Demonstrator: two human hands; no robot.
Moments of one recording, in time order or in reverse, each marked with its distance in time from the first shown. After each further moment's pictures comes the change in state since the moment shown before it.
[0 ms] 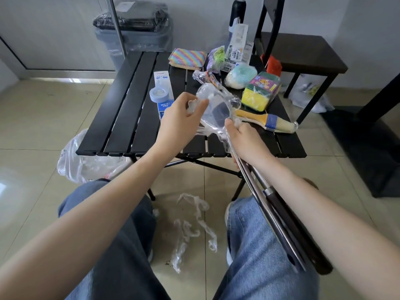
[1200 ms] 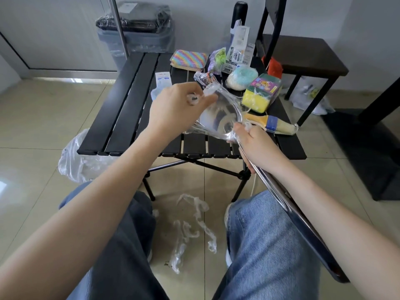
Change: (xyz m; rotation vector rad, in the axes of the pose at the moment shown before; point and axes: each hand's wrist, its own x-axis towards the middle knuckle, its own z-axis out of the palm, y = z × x) left_hand 0.011 0.020 -0.024 0.301 0.033 0.181; right_hand -0.017 0.006 -0.020 0.054 -0.089 -0.012
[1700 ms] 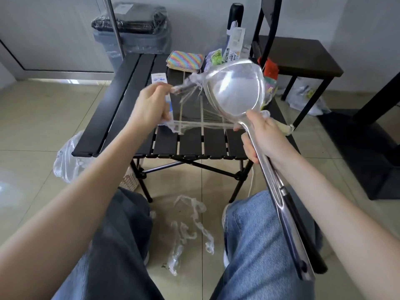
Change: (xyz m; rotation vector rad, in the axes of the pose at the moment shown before) left_hand 0.012 -0.029 -0.010 -0.526 -0.015 -0.272; right_hand 0.000 -0.012 -0.021 0.492 0.012 0.095
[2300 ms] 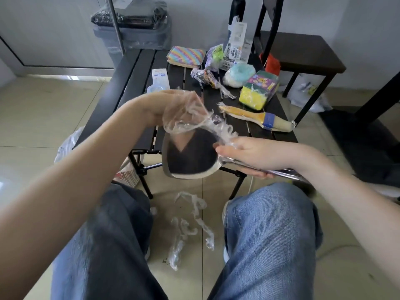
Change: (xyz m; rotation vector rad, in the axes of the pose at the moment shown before) left_hand 0.016 0.007 0.001 -0.148 -0.705 -0.257; right_hand -0.023 -0.018 -0.001 -0.693 -0.697 0.046
